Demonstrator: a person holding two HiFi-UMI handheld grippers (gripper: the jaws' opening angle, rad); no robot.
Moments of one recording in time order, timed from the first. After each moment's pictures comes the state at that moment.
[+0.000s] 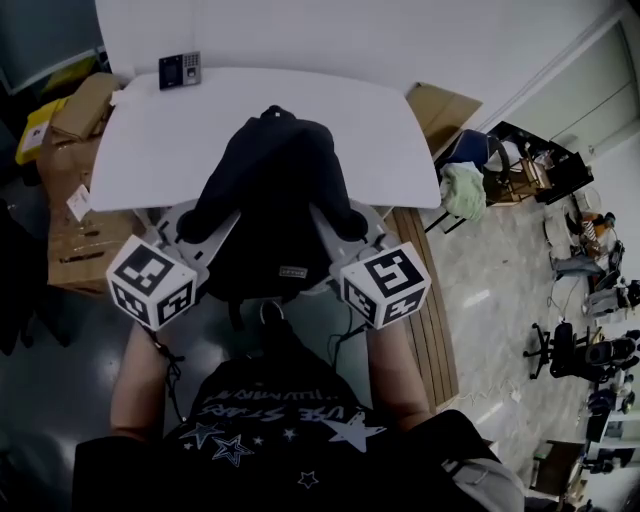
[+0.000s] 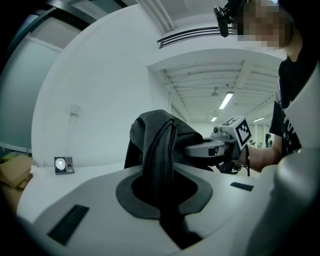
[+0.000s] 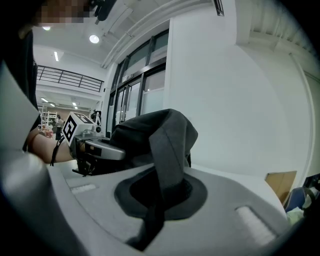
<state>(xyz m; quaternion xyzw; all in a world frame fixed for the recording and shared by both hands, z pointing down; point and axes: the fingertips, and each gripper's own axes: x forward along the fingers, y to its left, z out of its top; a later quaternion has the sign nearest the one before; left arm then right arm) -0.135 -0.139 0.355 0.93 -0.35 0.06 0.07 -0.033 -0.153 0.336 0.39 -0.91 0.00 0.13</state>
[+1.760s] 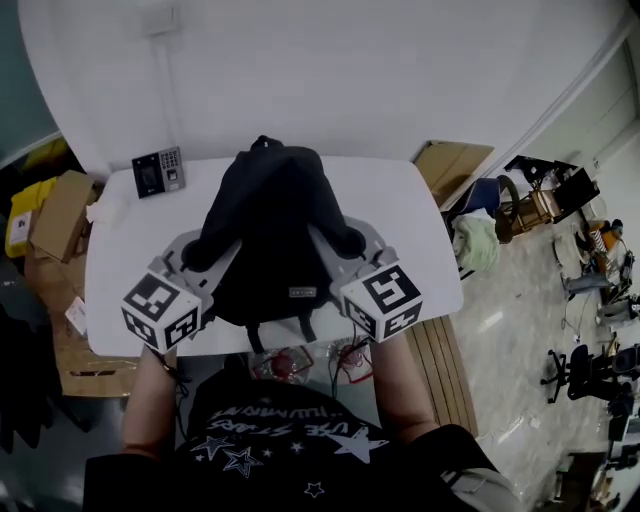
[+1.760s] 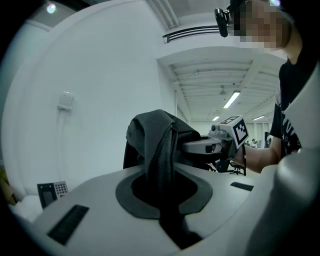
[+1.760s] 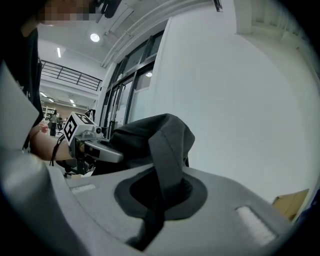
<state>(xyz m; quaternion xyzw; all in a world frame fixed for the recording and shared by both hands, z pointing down) -0.162 -0.474 0.354 0.94 -0.33 0.06 0.05 -0.060 -0.489 0.326 0.40 -0.91 -0.03 0.12</state>
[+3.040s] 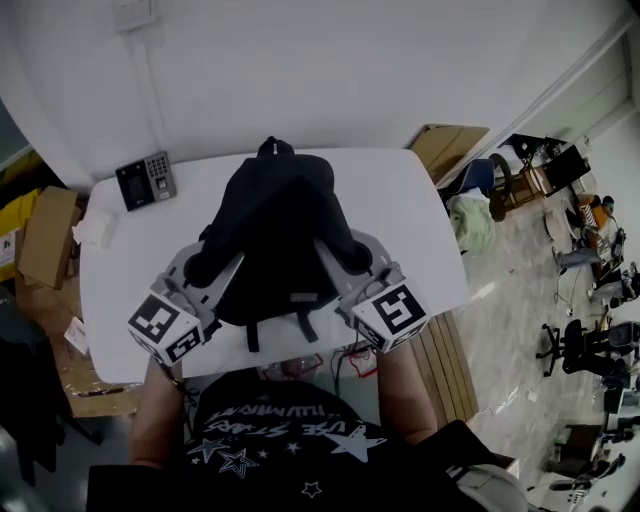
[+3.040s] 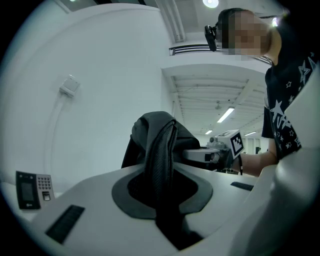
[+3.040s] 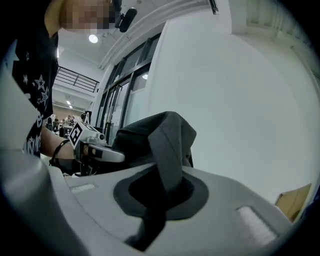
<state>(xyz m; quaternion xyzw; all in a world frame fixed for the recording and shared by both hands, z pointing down) -0.182 -0.519 0.382 0.96 -0.28 -0.02 0.07 -0.071 -0.526 0.354 0.41 -0.90 -0.04 0.09</state>
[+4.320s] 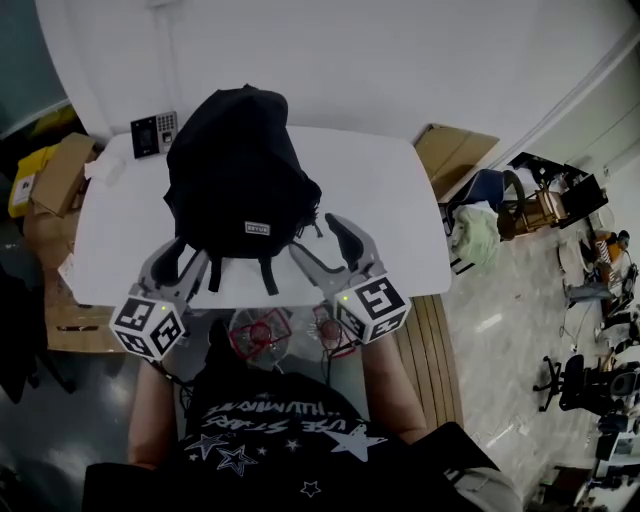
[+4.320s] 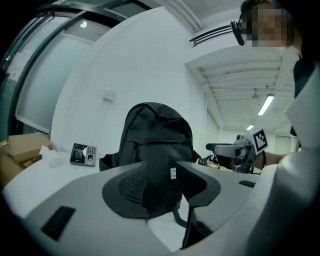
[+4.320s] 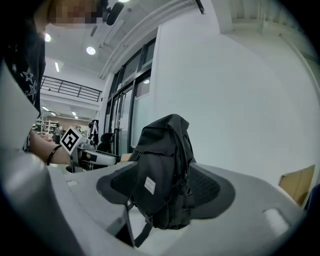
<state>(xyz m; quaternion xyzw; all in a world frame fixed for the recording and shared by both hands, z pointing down) -0.176 -0.385 0.435 0.86 -0.50 0.01 0.14 0.013 -0.410 0.386 0.38 -0.92 0.01 0.07</state>
